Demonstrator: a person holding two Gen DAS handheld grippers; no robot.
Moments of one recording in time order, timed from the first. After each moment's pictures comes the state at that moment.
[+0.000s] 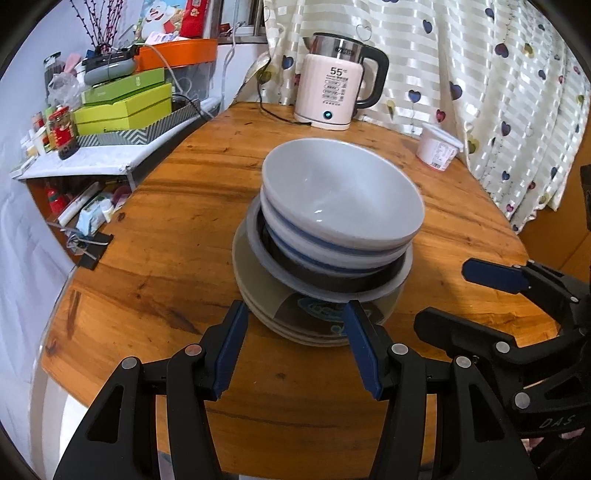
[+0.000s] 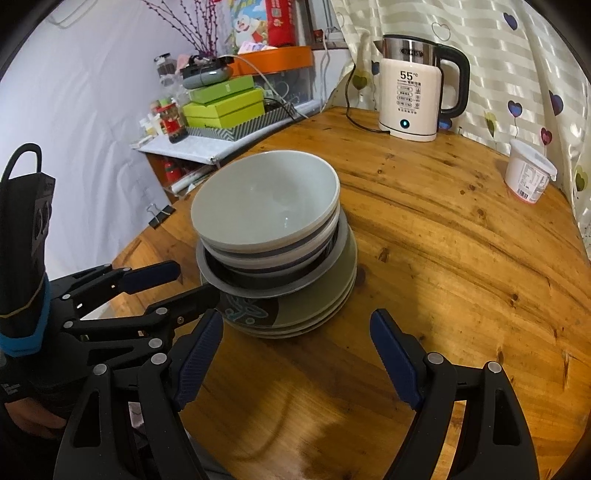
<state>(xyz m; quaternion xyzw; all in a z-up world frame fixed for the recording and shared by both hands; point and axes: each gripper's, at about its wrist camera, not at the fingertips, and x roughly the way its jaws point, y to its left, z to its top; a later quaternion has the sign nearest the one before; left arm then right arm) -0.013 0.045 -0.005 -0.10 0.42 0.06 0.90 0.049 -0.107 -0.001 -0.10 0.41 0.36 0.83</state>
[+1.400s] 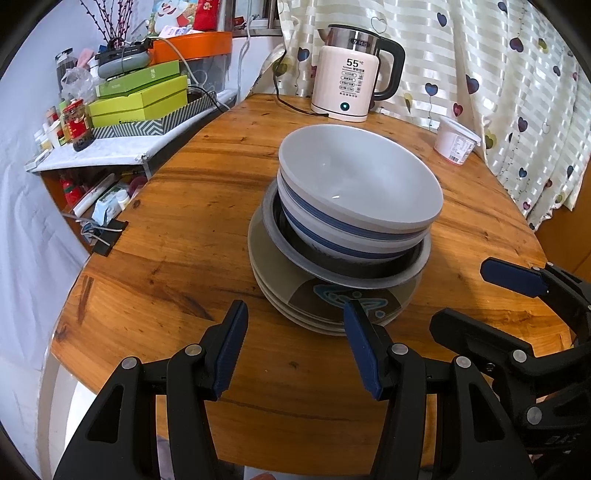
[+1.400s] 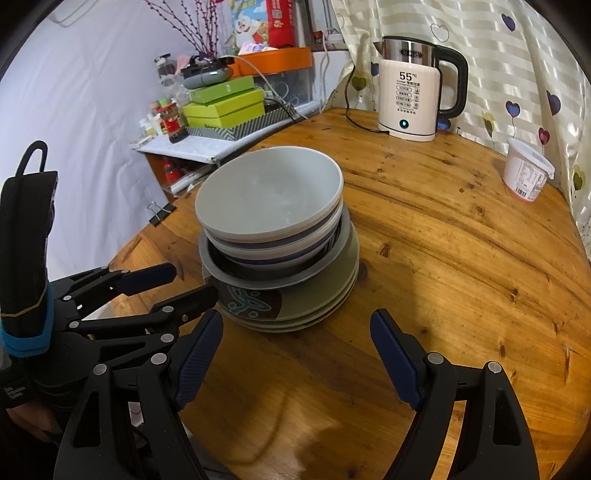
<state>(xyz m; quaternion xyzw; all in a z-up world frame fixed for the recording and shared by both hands) -0.015 0.044 -0.011 -0.10 0.43 0.08 0.90 0.041 -0.108 -0.003 -0.10 0.41 0.35 0.84</state>
